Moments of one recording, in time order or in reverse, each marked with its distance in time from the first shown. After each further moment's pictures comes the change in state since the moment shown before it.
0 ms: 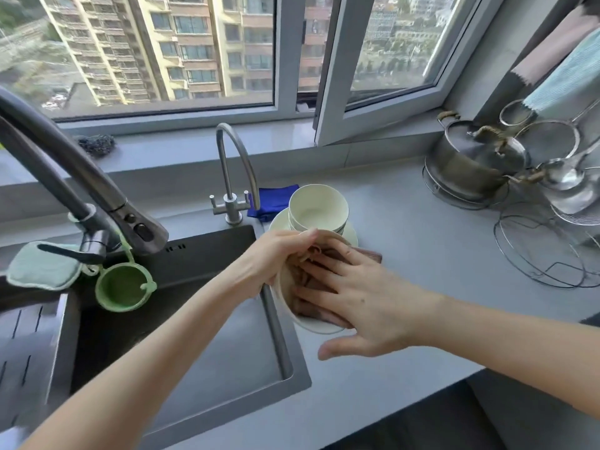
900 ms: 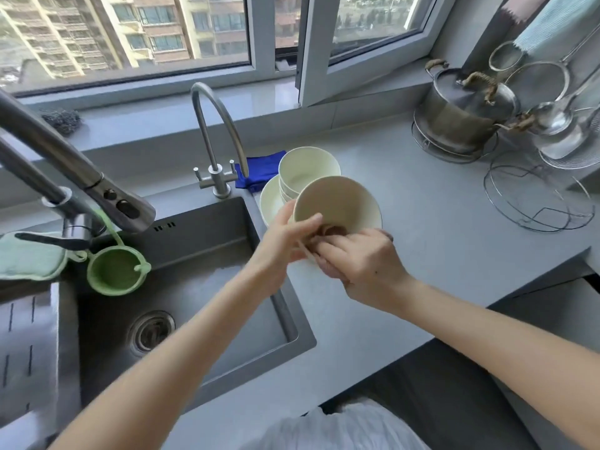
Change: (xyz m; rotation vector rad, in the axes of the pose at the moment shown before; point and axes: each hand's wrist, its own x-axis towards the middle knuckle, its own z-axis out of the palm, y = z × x) left_hand 0.013 -0.043 0.022 -0.196 0.037 0.087; right_hand 0.011 -0.018 0.063 0.048 0.711 0.321
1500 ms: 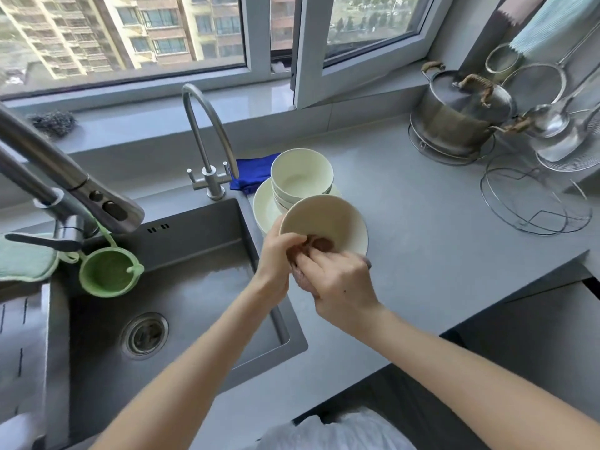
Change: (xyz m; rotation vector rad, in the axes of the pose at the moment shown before) left_hand 0.009 -0.033 0.017 -0.216 0.169 0.093; right_hand -0.014 -0.023 0.025 0.038 0.024 0.134
